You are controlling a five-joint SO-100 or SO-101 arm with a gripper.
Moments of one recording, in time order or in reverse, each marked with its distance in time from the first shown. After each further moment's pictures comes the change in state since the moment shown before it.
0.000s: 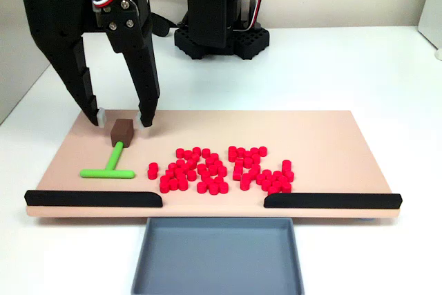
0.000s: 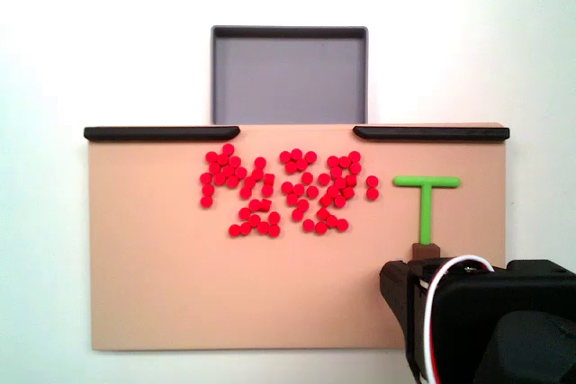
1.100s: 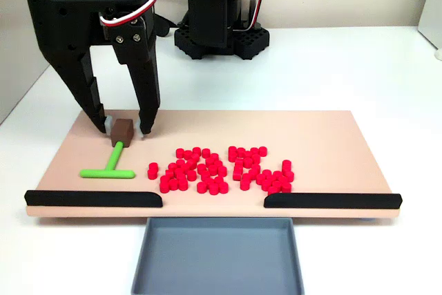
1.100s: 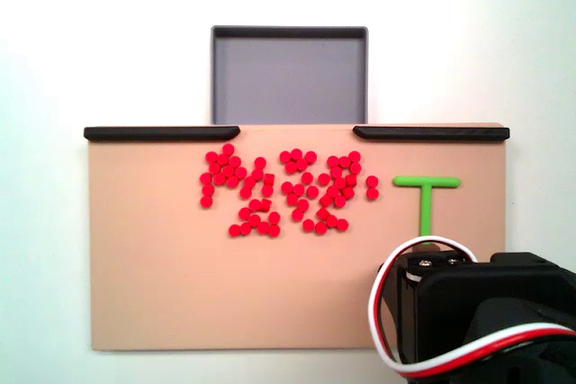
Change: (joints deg) arm -1.1 -1.9 0.0 -0.4 0.4
